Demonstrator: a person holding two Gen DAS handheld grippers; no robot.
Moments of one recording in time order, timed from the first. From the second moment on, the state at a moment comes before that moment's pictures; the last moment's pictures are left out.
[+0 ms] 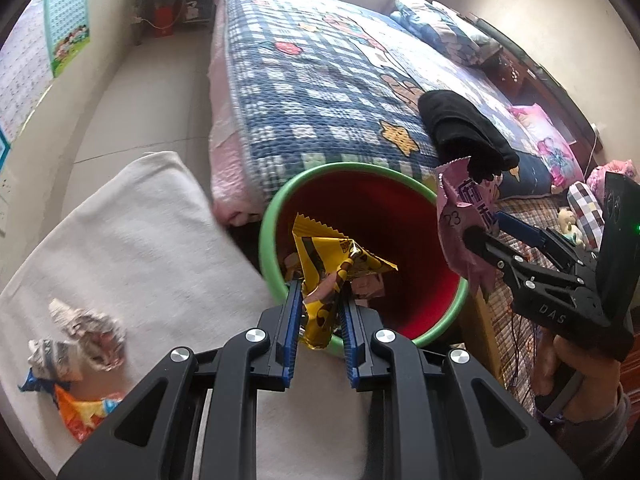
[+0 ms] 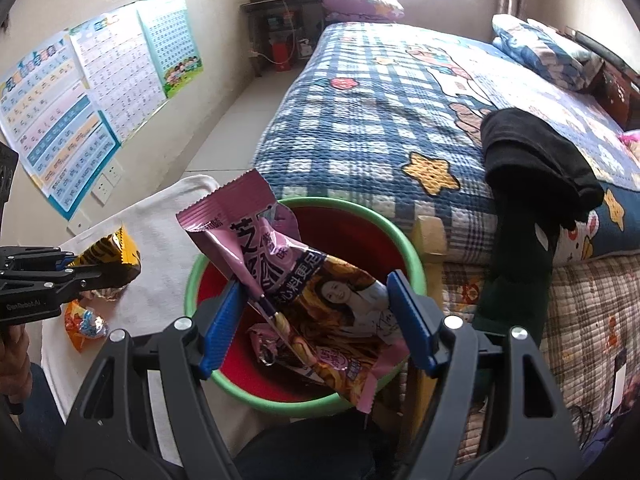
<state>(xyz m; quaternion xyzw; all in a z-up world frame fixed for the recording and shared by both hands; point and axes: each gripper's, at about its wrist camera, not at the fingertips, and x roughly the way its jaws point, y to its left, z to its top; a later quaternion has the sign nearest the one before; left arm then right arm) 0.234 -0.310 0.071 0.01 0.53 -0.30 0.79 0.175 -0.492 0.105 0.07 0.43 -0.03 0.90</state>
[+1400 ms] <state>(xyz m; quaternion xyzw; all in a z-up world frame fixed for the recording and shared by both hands) 0.225 -0.257 0.089 -0.03 0.51 -0.24 0.83 0.162 -0.454 0.126 0.04 0.41 -0.02 0.91</state>
